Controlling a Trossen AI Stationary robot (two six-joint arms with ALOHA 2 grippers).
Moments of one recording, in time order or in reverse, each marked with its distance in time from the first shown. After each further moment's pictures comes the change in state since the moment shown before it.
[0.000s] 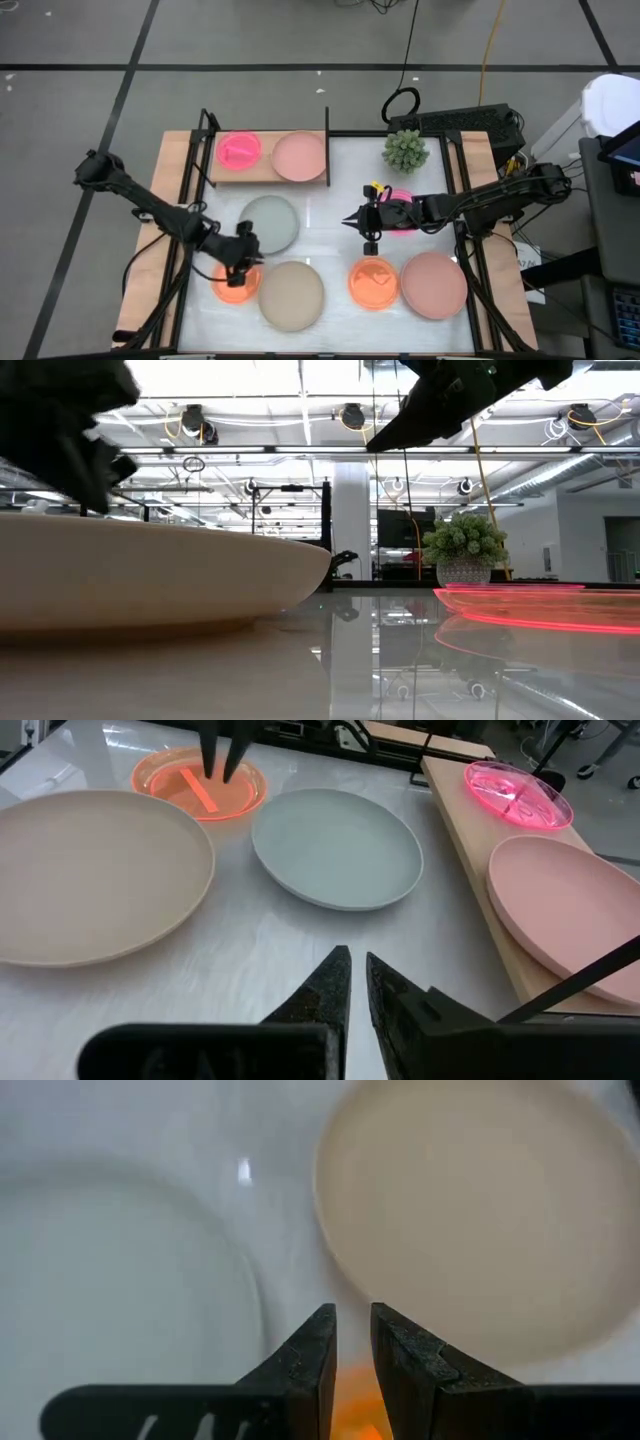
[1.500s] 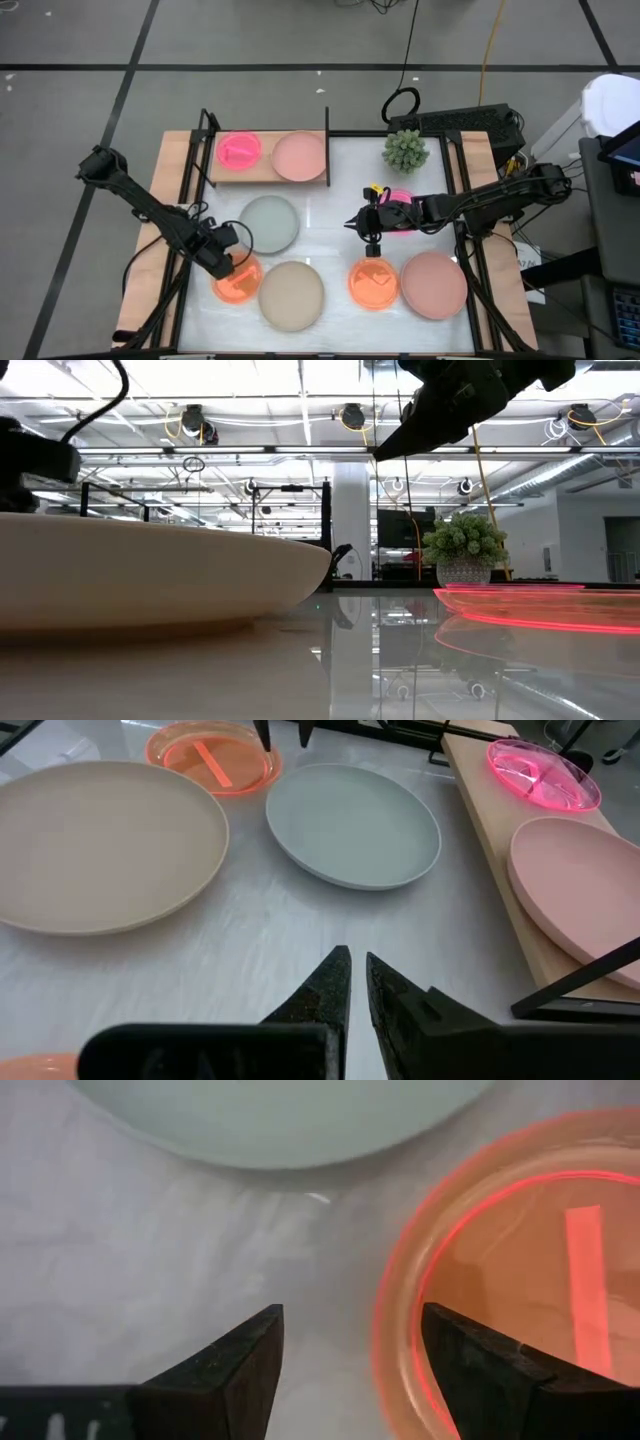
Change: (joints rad) left arm -0.147 0.002 -0.039 -0.514 -0.030 -0.665; right arm 0.001 0.000 0.001 -0.052 -0.032 -0.002
